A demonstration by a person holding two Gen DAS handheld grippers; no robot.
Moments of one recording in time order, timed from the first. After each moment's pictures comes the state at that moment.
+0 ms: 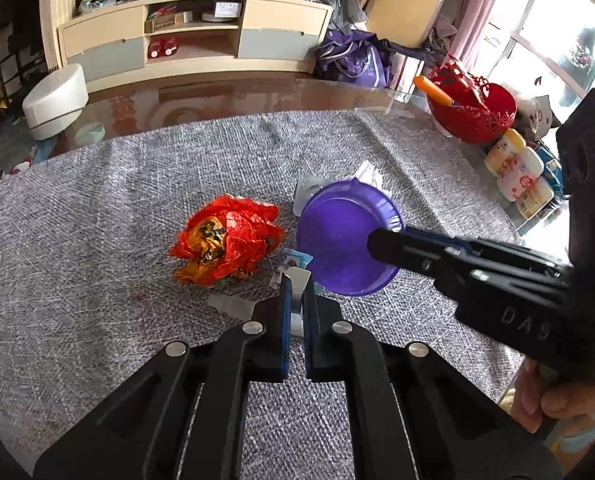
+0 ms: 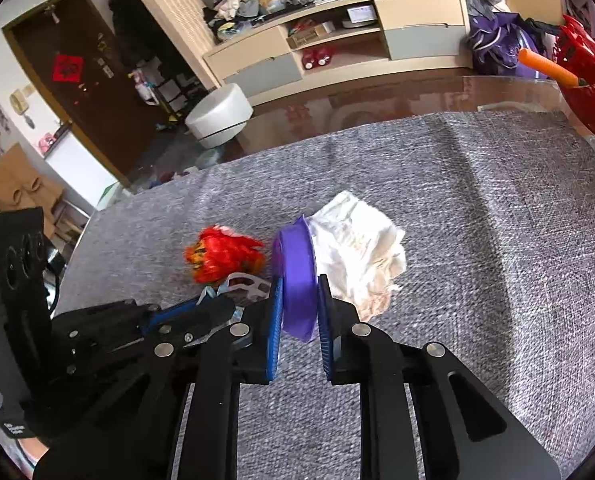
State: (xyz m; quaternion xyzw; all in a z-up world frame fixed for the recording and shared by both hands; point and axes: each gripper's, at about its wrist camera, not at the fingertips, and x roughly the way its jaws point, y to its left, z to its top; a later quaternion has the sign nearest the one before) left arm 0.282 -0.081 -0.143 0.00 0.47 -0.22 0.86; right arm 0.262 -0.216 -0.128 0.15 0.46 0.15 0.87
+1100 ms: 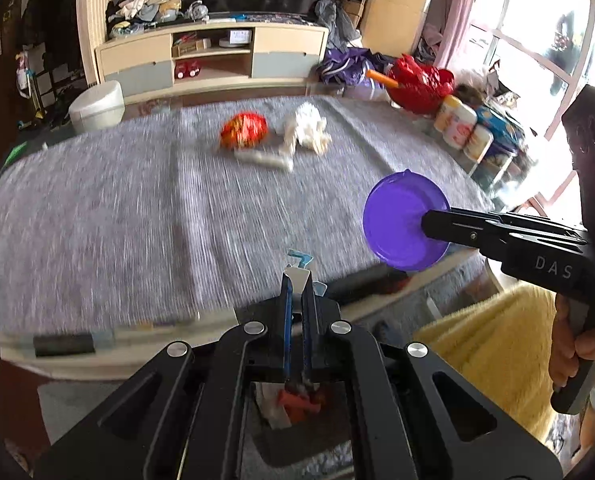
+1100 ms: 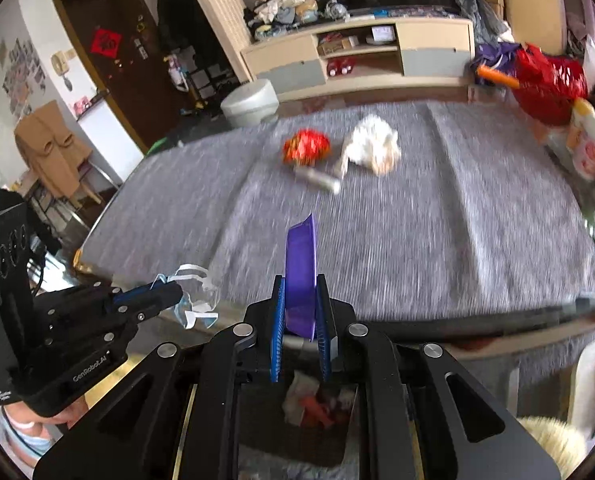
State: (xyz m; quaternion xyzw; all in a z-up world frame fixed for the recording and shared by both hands) left arm 0.042 -0.030 -0.097 0.02 0.43 -0.20 0.88; right arm 0.044 -0.204 -0.084 0.11 0.44 0.16 0.87
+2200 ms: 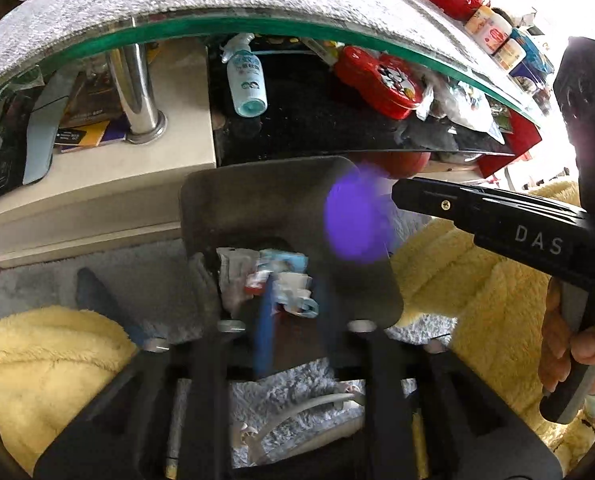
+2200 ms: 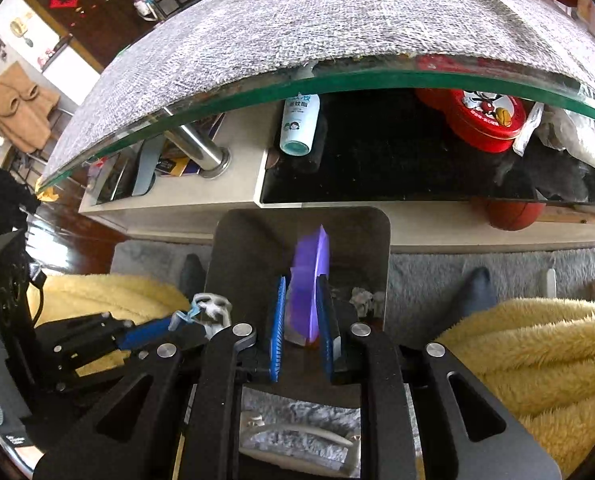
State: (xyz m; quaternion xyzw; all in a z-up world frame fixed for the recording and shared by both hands) left arm -0.013 -0.015 -0.254 -0.03 0.57 -0.19 0.80; right arm 0.012 -0.162 -0.229 0.11 0.57 0.14 0.80
